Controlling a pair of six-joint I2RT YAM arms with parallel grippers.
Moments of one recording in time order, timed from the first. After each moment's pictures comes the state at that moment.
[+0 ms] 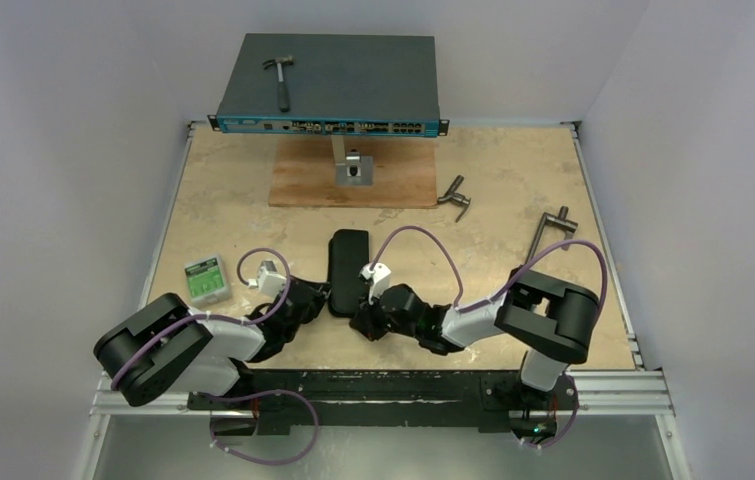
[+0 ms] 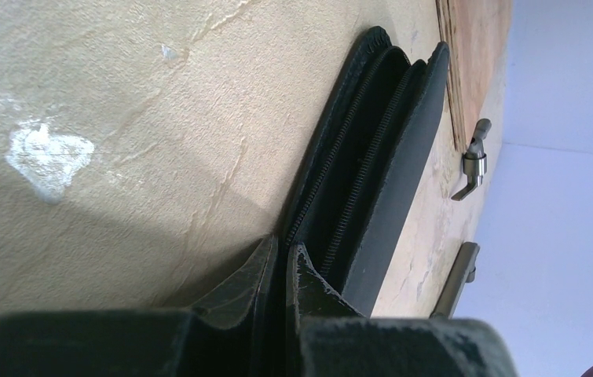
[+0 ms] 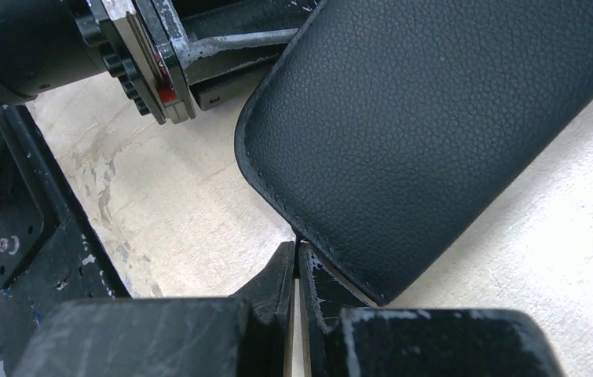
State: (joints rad) left arm -0.77 1.33 0.11 0.60 -0.46 -1.53; right arm 1.15 1.70 0.54 0.65 0.06 0.56
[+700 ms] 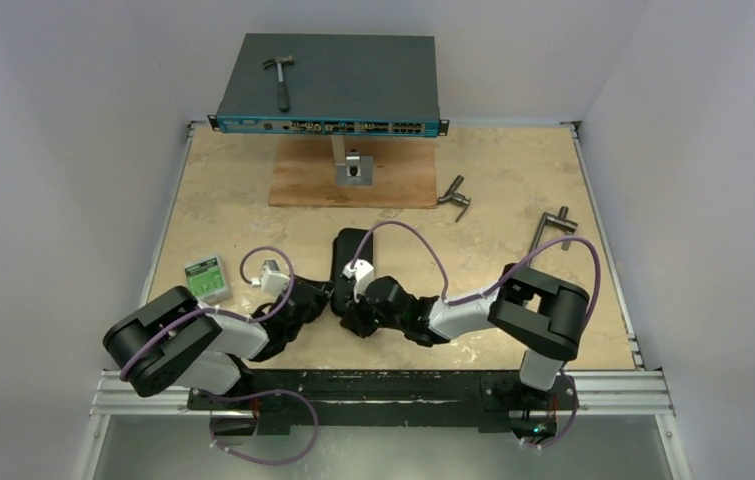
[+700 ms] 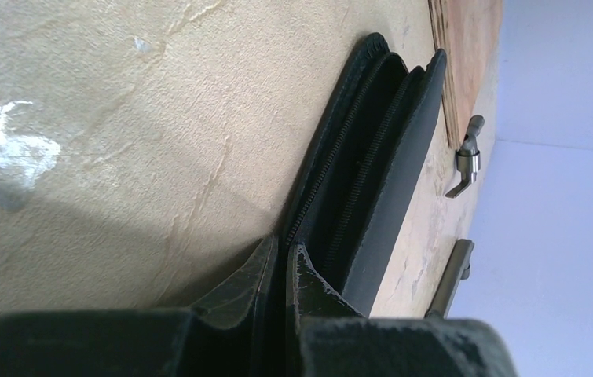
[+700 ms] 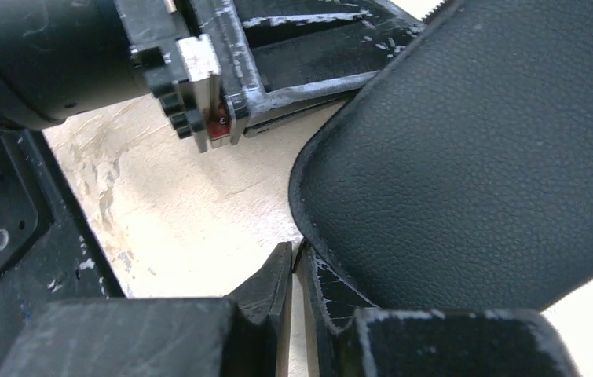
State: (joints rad) left arm -0.78 1.40 0.12 0.68 -0.46 -1.53; right arm 1.15 1.75 0.68 0.51 0.00 0.46
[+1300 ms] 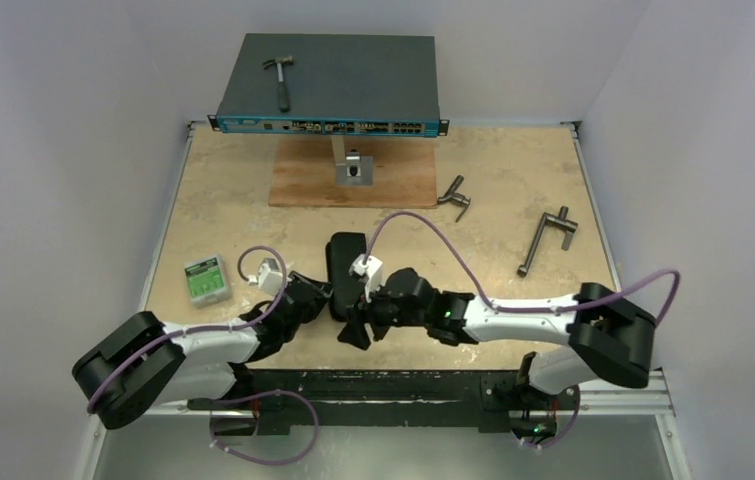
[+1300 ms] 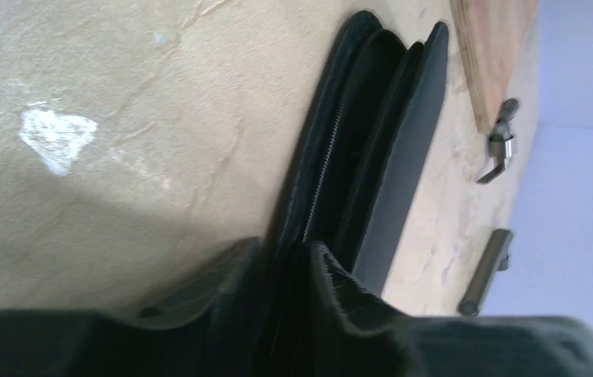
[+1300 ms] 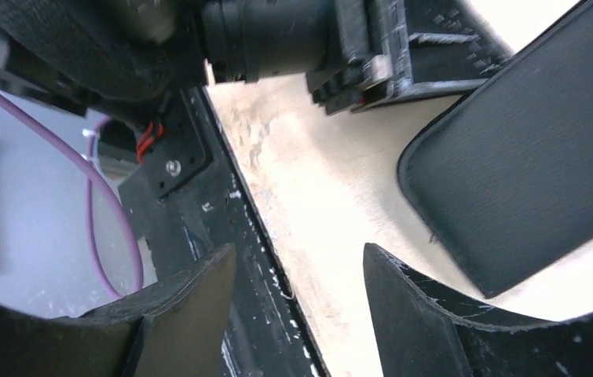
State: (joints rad) left arm -0.79 1.21 0.15 0.39 -0.48 -1.48; right arm 1.16 1.46 0.66 0.29 -0.18 0.45
